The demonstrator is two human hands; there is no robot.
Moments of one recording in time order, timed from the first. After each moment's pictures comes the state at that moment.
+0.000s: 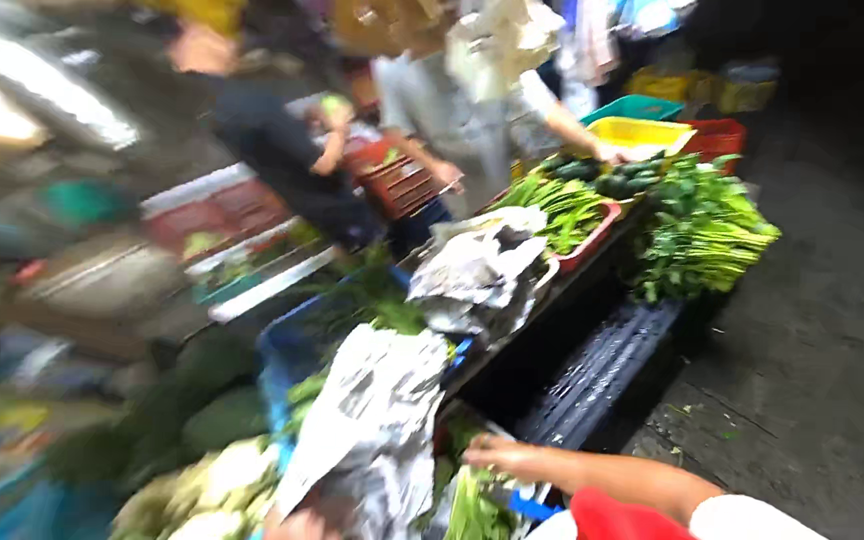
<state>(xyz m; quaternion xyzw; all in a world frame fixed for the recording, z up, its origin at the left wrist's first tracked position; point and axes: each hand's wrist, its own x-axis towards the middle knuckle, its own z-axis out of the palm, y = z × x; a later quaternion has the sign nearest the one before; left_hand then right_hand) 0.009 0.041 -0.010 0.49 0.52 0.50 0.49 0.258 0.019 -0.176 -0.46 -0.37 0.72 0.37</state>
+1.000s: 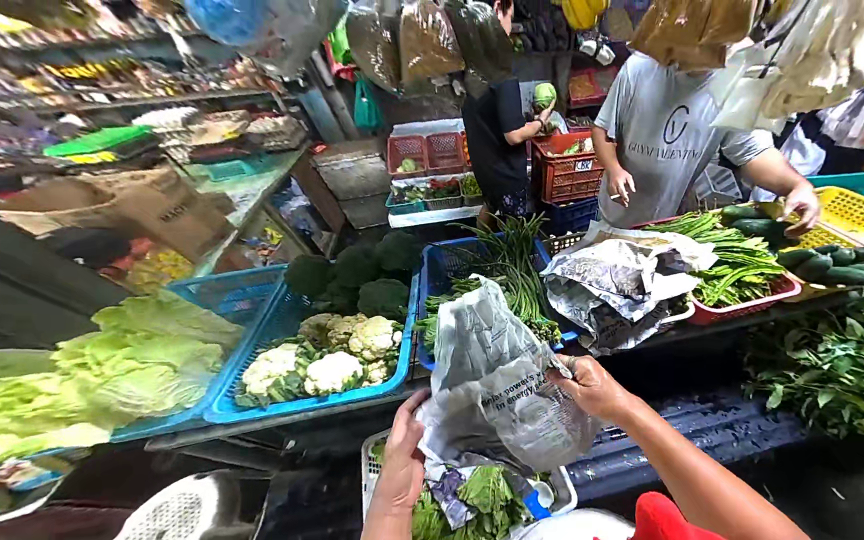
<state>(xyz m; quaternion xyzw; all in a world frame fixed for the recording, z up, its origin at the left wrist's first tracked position) 0.002 0.008 -0.088 0.39 0.47 0.61 0.49 0.325 0.095 -0.043 -0.36 -0.78 0.38 0.35</state>
